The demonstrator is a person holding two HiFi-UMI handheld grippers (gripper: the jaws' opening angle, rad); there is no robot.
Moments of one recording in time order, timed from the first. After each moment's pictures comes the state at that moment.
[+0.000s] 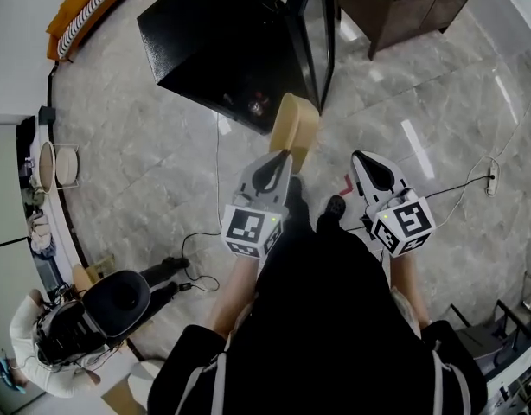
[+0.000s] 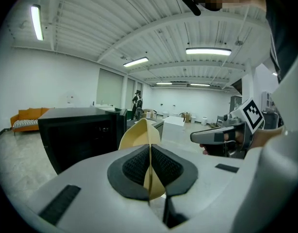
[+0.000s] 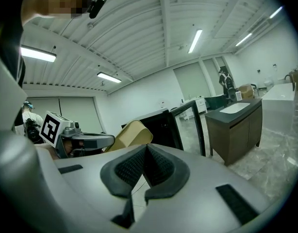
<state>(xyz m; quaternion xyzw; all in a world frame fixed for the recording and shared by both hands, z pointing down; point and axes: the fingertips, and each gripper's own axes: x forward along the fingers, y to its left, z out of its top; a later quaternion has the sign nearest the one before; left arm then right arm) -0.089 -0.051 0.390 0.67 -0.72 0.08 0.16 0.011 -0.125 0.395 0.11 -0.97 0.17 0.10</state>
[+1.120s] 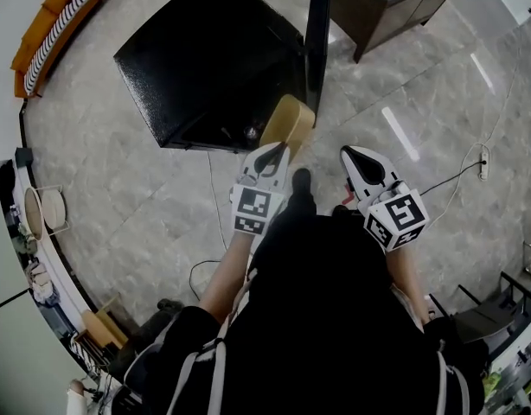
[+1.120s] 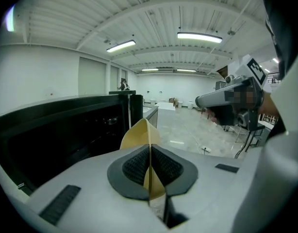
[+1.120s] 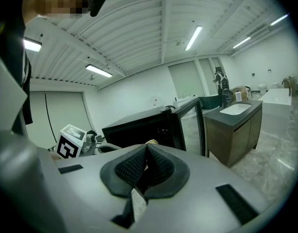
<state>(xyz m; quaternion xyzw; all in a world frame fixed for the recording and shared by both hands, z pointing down) -0.248 -0.131 0.481 0.73 -0.64 0.18 0.17 -0.149 -0.174 0.407 0.16 -0.96 0.17 0.13</state>
